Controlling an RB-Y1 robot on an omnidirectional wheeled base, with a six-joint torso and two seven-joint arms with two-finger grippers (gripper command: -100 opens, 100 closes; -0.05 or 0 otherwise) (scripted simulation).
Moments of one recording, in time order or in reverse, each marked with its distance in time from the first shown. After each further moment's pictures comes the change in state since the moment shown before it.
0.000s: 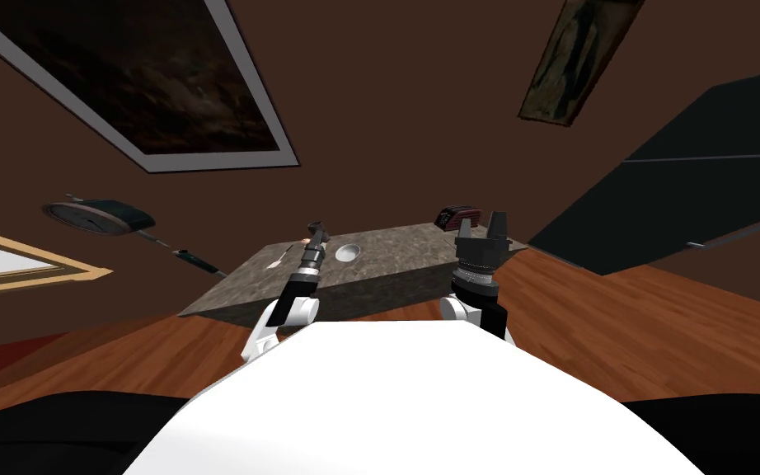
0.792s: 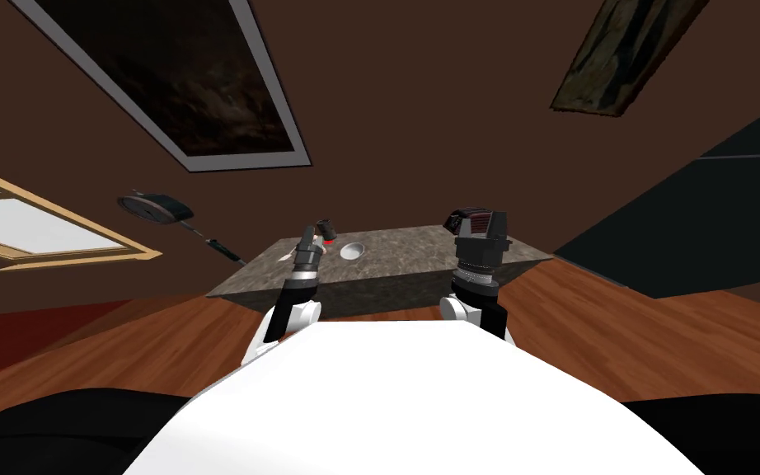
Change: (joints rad) left arm 0.048 -0.058 -0.029 -0.046 -0.019 -0.231 -0.026; right arm 0.000 0.000 0.000 0.000 0.000 0.000 0.000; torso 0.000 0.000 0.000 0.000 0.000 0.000
